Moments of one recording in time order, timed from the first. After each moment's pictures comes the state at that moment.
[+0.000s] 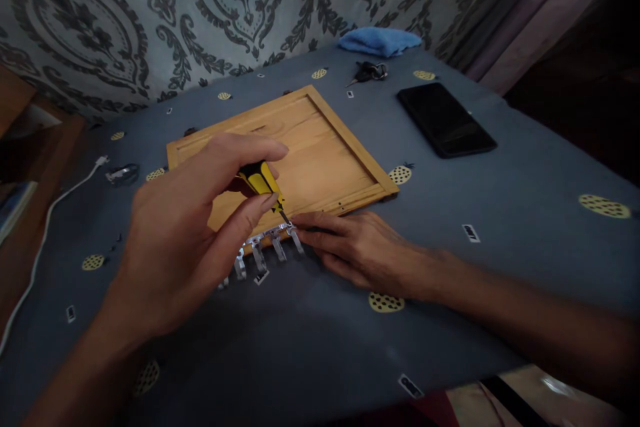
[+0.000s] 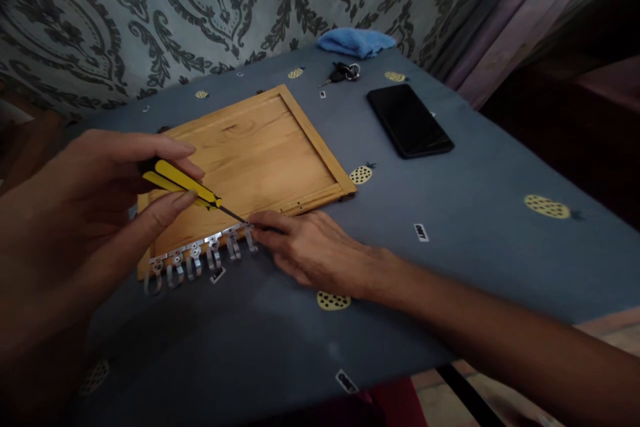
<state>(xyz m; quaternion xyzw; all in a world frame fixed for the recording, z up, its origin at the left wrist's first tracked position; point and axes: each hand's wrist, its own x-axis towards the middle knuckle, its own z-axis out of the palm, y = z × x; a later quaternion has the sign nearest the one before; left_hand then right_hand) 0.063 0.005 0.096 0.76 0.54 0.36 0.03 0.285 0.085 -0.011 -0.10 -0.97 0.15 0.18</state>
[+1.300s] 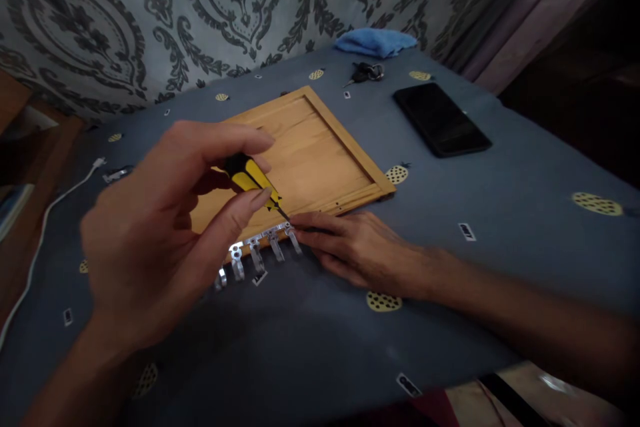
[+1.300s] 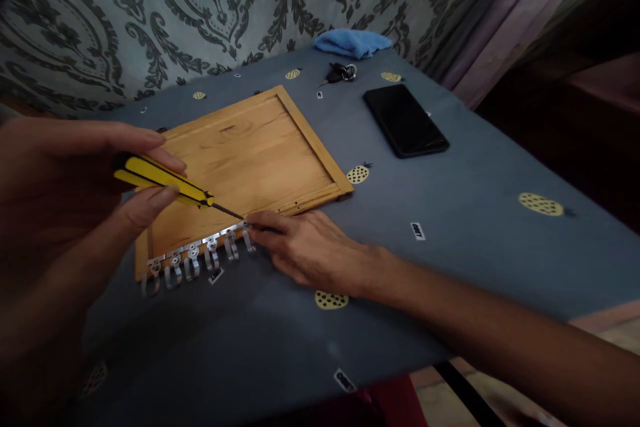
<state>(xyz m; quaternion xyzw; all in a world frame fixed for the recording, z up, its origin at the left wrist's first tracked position) 0.068 -0.001 0.103 0.71 0.59 0.38 0.03 0.284 0.085 -0.007 -0.11 -0.97 0.15 0.18</state>
